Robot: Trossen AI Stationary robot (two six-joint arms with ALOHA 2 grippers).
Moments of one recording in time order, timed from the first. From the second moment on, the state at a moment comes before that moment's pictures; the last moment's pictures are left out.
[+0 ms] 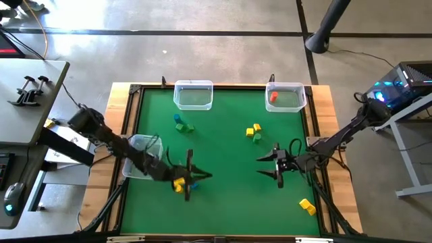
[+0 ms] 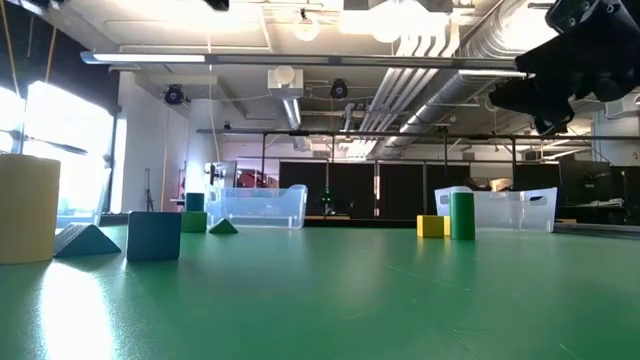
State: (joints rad) left arm -0.54 1.54 0.70 0.81 -0.54 0.29; right arm 0.59 1.05 0.21 0.60 0.55 0.37
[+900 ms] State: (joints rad) left arm -0.57 1.68 1.21 -0.66 -0.36 -0.83; right arm 0.59 1.05 0.22 0.56 0.55 0.26
